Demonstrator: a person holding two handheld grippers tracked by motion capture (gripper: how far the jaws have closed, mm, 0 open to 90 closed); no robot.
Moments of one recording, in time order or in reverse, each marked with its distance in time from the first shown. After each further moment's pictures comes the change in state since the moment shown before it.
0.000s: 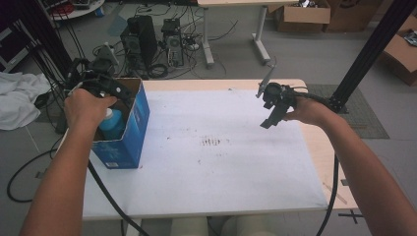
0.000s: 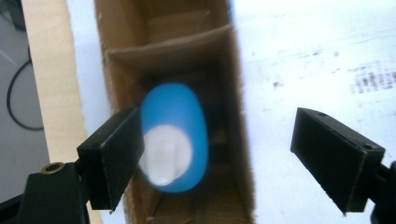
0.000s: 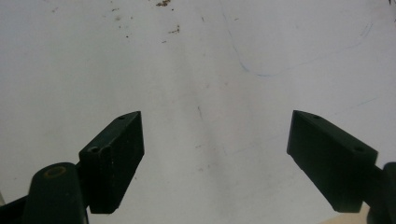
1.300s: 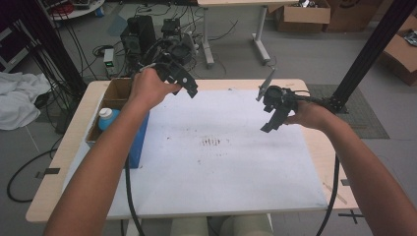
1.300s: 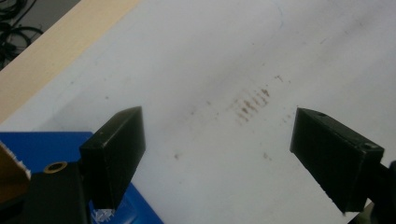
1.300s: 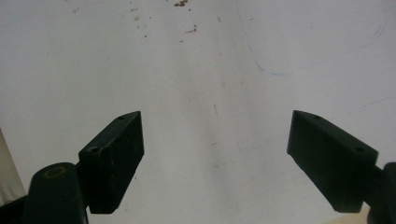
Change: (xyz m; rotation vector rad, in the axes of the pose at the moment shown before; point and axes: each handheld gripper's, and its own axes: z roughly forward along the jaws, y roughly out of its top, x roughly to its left) left arm -0.147 0.059 0.002 -0.090 -0.175 0.527; right arm 0.016 -0.001 -0.006 -0.003 0.011 -0.003
